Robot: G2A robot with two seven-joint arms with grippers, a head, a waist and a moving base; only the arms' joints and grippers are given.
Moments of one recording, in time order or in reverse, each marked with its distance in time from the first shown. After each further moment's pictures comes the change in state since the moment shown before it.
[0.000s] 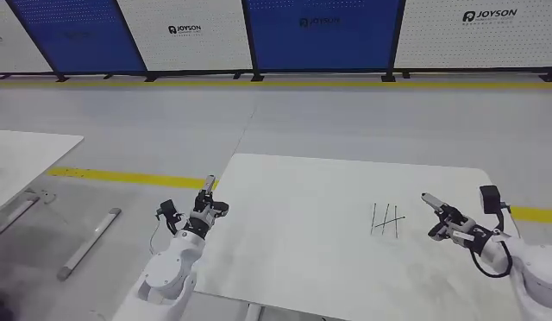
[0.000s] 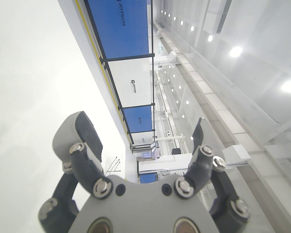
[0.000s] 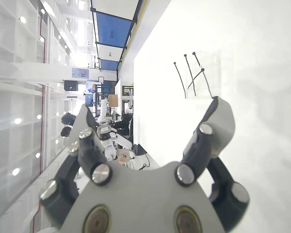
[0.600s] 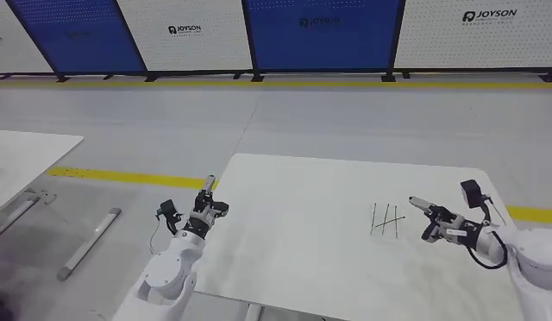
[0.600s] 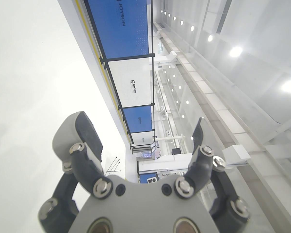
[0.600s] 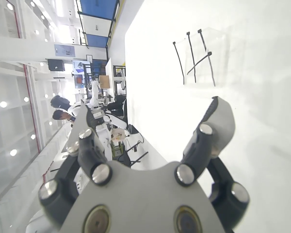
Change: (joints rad) left arm 0.000 0.000 0.000 0.000 0.000 0.000 0.000; right arm 0.164 0.007 -0.095 0.159 -0.050 0.010 0.221
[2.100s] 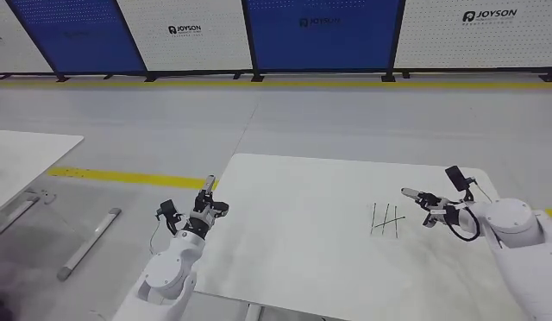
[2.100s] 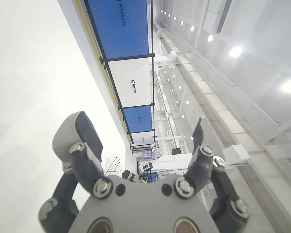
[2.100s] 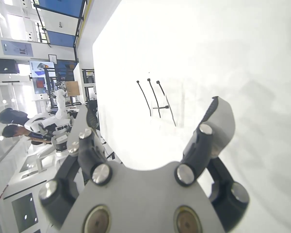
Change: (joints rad) left arm 0.000 0.000 0.000 0.000 0.000 0.000 0.000; right arm 0.301 -0.043 -0.245 0.431 -0.130 -0.160 -0.097
